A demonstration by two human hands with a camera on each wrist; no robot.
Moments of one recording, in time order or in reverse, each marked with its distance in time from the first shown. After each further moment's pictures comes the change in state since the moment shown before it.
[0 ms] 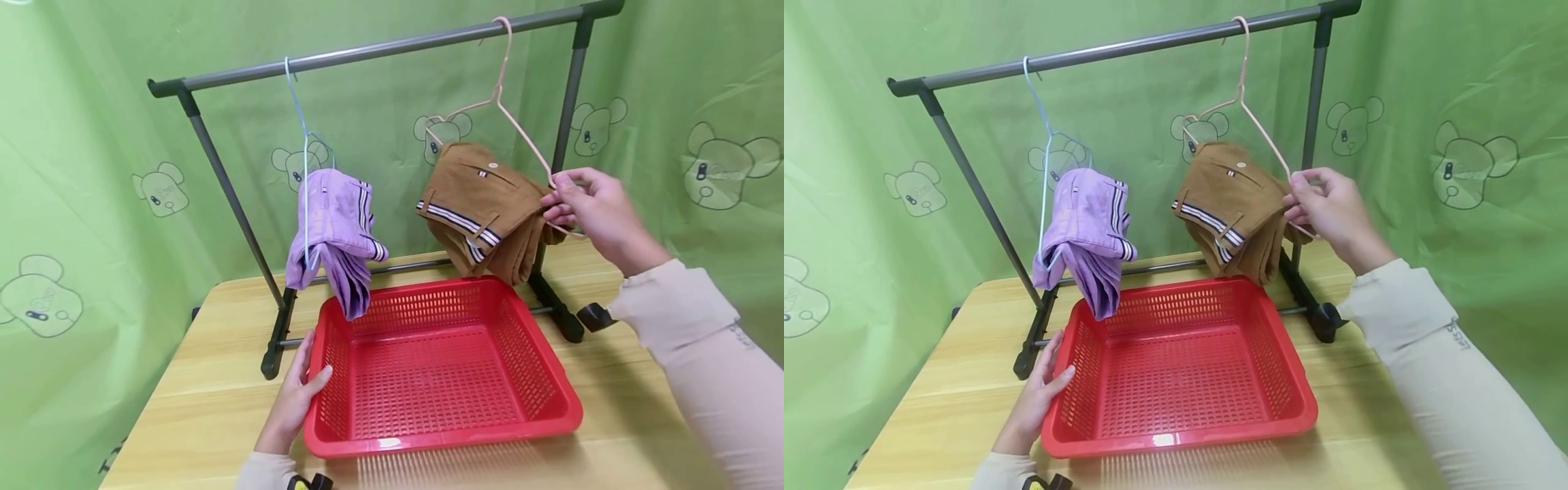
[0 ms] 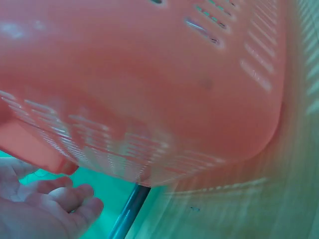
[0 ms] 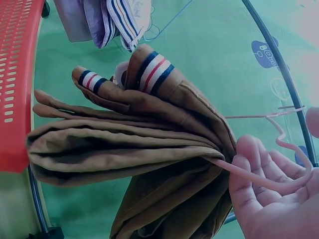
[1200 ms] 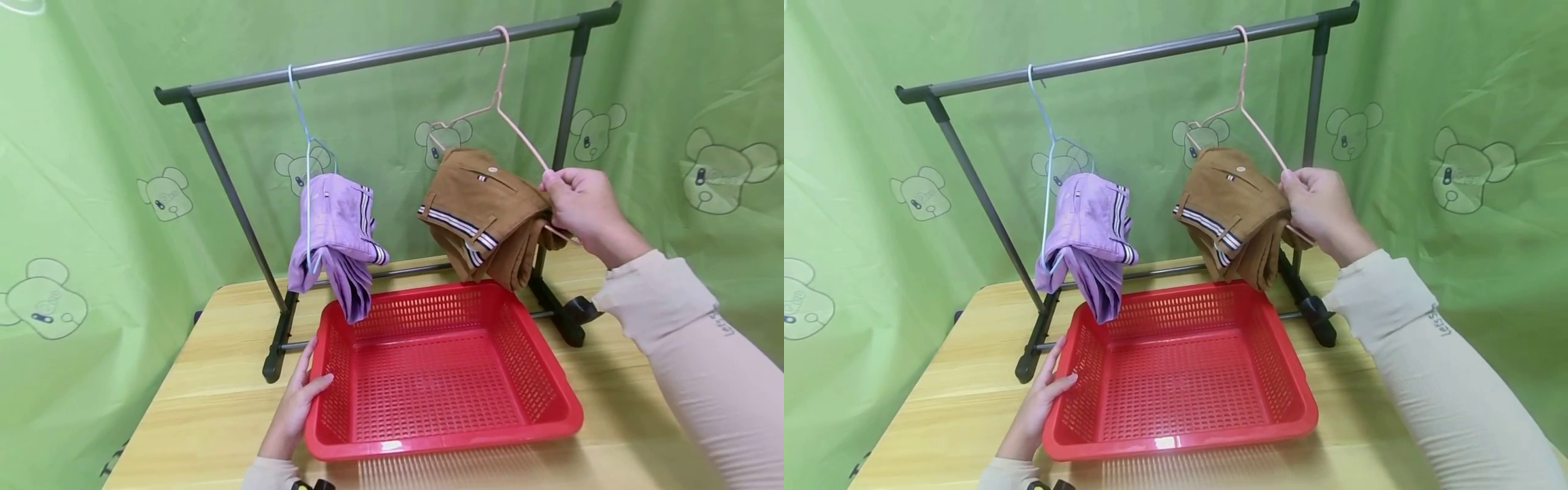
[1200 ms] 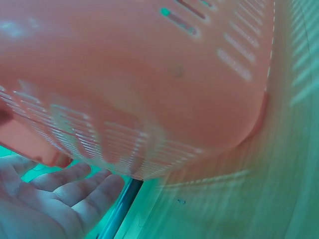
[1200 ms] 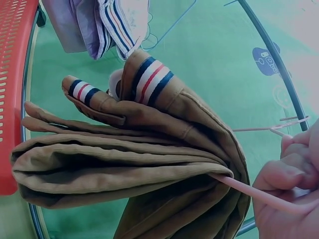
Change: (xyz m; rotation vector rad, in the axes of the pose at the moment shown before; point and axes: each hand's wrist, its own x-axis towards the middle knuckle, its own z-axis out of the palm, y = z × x) left_hand -0.002 -0.005 0.003 -0.116 0.038 -0.081; right_hand 0.014 -0.008 0.015 -0.304 0.135 0.024
